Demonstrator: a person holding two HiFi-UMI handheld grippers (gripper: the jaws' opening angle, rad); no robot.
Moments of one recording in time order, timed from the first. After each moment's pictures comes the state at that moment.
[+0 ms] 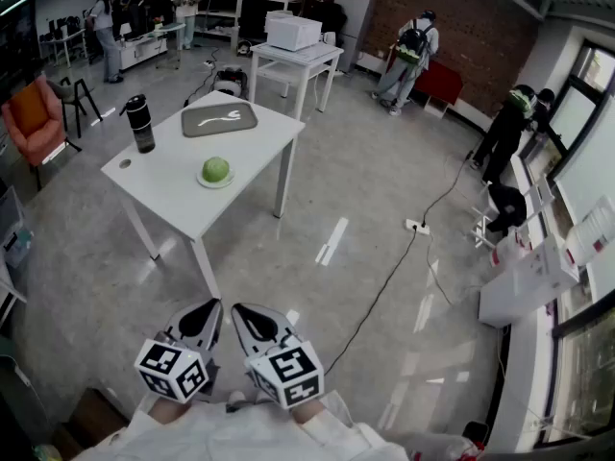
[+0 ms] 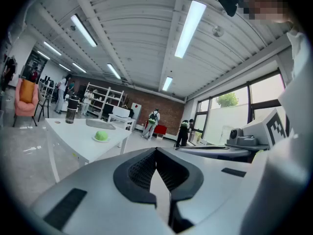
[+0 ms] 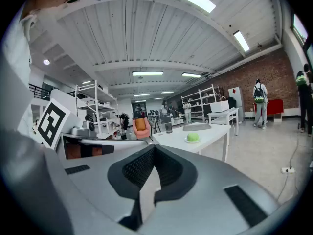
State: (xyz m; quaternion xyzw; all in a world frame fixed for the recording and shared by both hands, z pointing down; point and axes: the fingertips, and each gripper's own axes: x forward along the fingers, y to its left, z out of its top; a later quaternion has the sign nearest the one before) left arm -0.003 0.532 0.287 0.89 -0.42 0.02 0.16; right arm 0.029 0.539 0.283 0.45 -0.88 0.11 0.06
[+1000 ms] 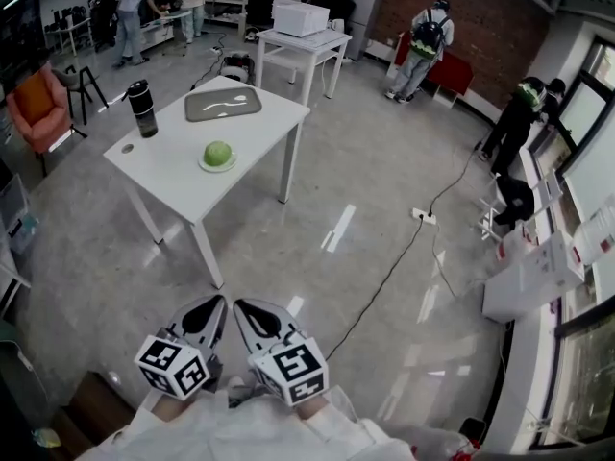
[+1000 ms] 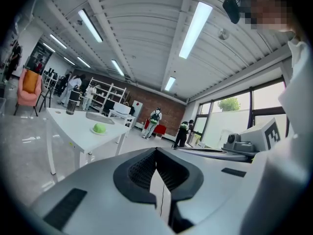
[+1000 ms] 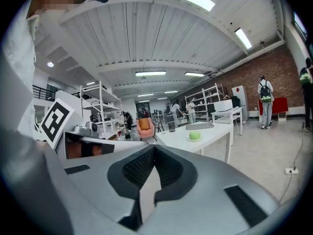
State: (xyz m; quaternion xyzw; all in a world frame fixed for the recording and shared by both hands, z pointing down) left arm 0.020 0.551 0.304 0.89 -0.41 0.00 0.20; right arm 0.044 0.562 0.301 0.42 -0.90 0.12 0.06
